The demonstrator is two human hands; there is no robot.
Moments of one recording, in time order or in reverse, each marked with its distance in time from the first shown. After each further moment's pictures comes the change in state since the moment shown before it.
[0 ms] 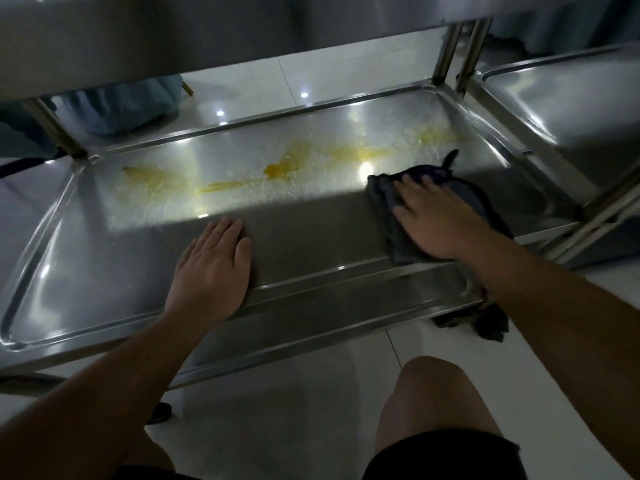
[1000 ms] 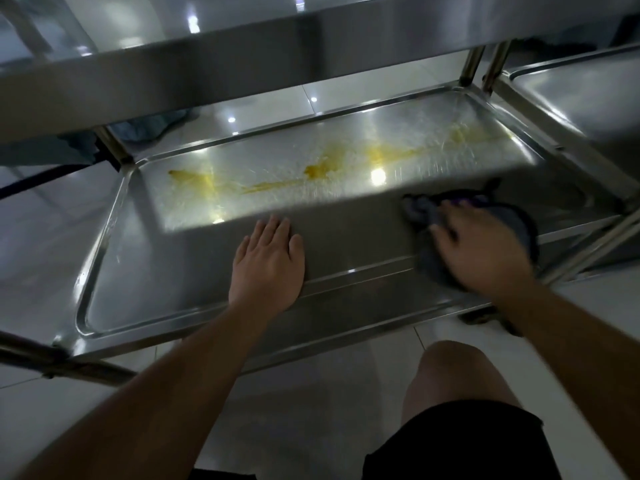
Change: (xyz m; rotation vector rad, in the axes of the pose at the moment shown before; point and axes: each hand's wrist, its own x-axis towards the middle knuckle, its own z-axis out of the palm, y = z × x) left_hand 0.002 -0.002 0.005 -0.024 -0.009 0.009; right_hand -0.060 -0.053 0.008 0.183 0.301 0.208
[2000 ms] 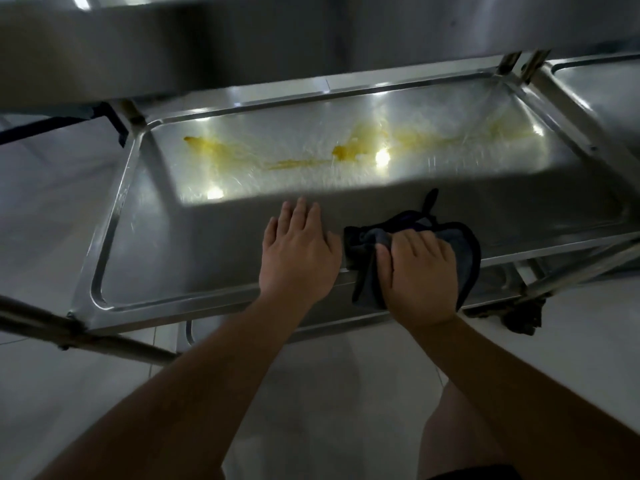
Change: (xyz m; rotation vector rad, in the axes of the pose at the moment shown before) left_hand -0.005 0.003 0.004 0.010 0.017 0.026; right_hand -0.040 -0.113 0.067 -0.015 0.426 -0.269
